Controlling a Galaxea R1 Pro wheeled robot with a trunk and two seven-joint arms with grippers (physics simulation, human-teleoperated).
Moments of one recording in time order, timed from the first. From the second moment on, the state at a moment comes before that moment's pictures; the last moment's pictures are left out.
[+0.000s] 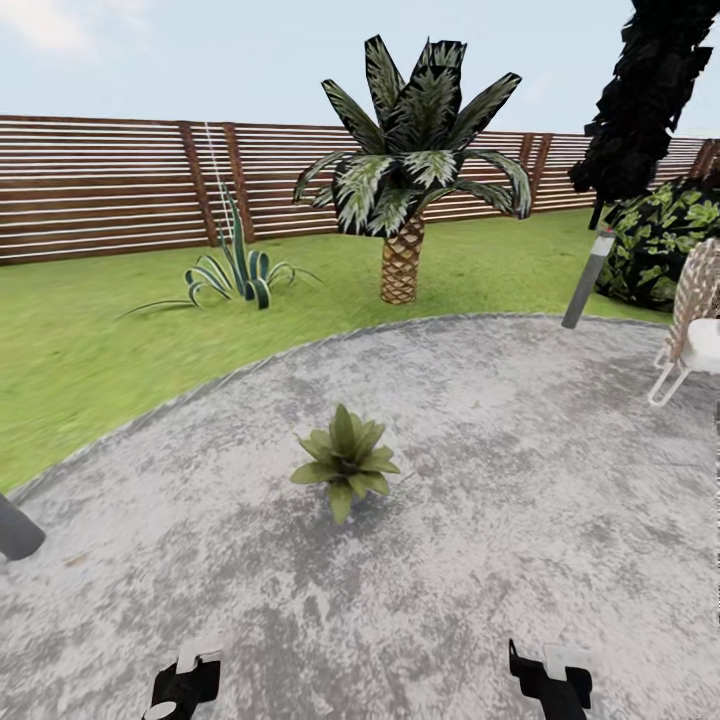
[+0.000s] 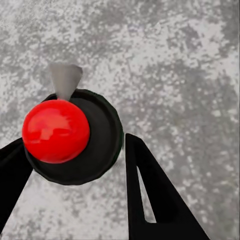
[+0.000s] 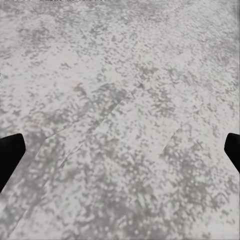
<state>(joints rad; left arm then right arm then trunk) -0.47 0.08 -0.35 -0.16 0.42 -0.22 0.17 -0.41 -0.05 -0.49 -0.19 0.41 -0.53 -0.12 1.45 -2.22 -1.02</state>
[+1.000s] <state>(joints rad) -0.47 0.08 -0.35 -0.16 0.42 -0.22 0.17 -0.41 -0.05 -0.49 -0.19 0.41 -0.53 -0.12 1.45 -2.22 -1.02</state>
